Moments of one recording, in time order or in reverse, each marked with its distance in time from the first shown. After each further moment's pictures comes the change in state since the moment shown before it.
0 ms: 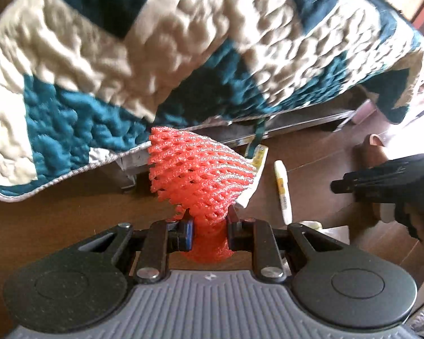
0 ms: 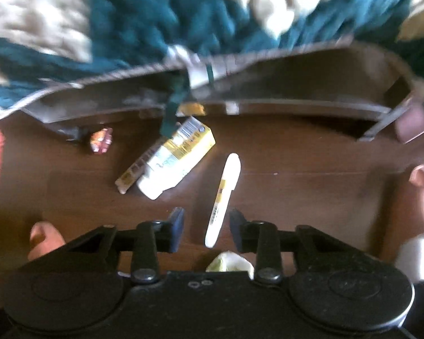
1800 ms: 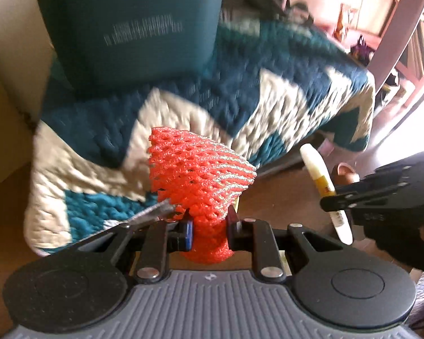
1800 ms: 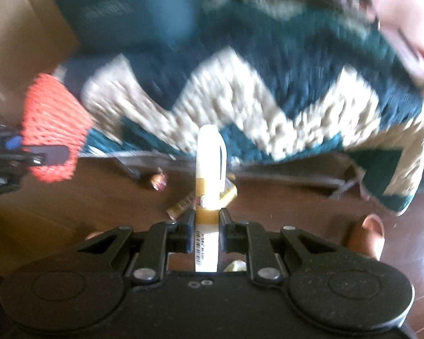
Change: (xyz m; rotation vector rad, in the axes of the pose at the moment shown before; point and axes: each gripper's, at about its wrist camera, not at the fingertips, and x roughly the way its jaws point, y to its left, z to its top) left arm -0.144 -0.044 0.034 0.106 -0.180 -0.012; right arm -0.266 0.088 -0.002 -0.170 -0.226 0.007
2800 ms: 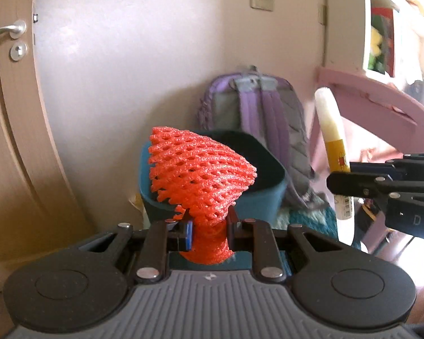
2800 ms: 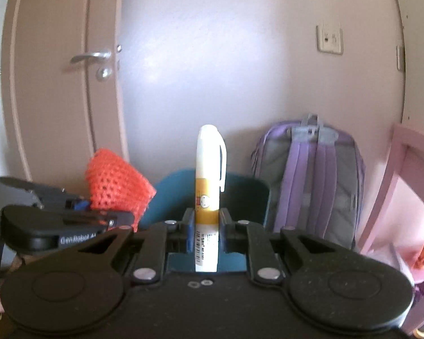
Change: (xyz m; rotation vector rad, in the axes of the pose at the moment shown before) left arm -0.252 0.022 0.165 -0.074 -0.471 0.189; right arm -0.226 0.078 0.199 -0.171 -0.703 0.035
